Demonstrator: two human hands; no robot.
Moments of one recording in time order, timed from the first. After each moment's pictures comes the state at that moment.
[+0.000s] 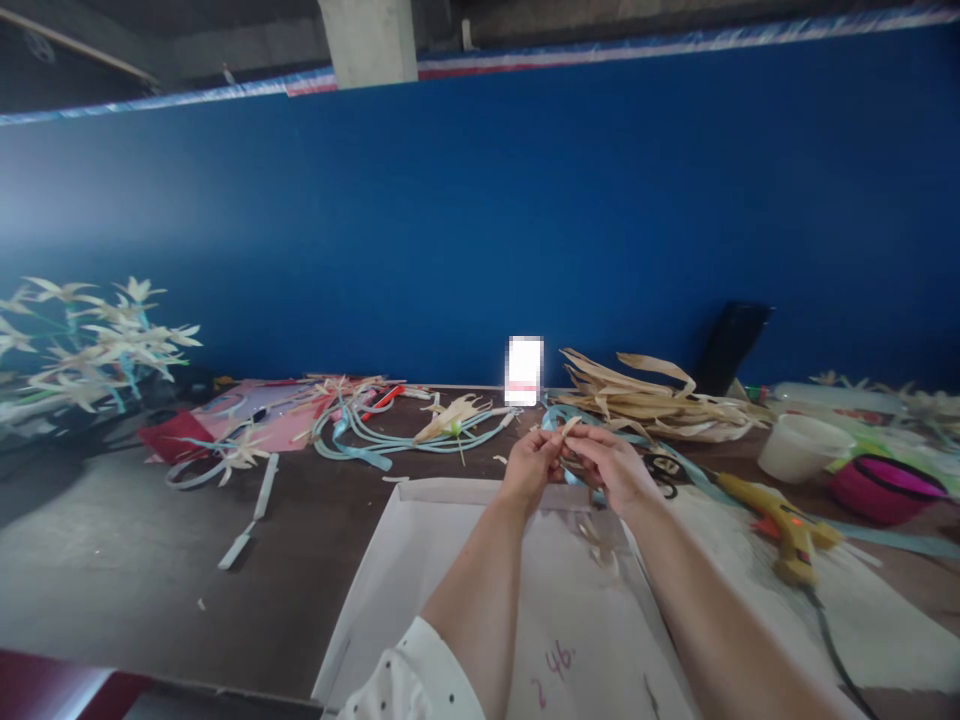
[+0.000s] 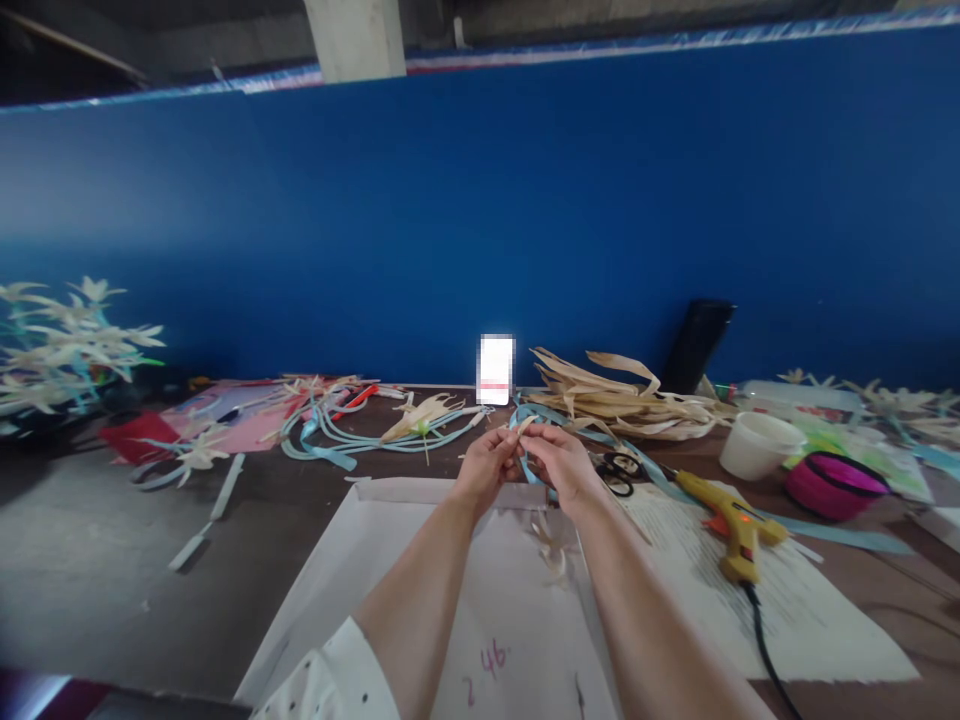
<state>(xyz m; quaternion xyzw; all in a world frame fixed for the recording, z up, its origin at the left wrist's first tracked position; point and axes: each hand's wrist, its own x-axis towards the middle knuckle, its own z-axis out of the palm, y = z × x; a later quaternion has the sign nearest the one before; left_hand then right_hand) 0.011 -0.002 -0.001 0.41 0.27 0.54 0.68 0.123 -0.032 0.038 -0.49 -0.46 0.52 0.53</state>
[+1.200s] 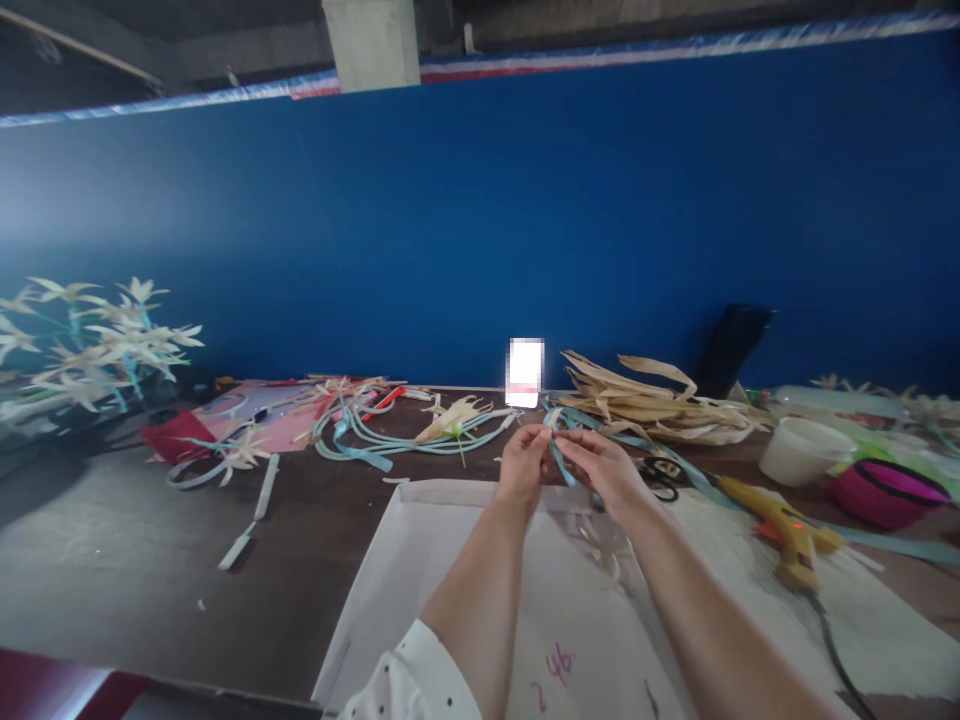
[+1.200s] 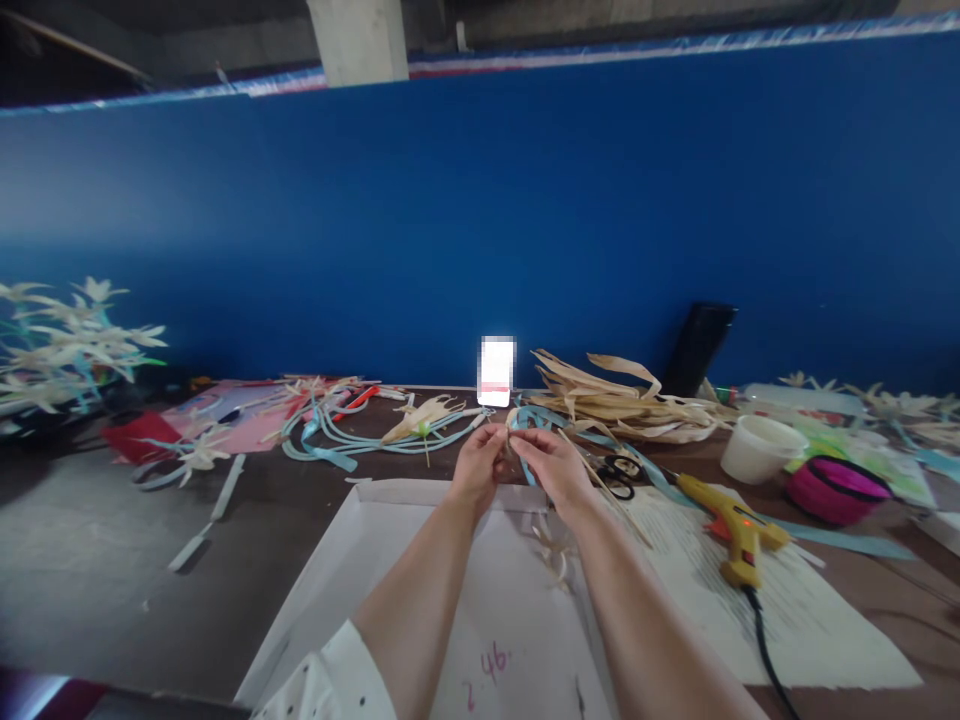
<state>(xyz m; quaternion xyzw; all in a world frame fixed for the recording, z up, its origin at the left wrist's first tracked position) 0.010 -0.001 0.004 0.35 0.30 0.61 0.65 0.119 -0.026 0.026 -0.50 -0.51 0.46 0.53</state>
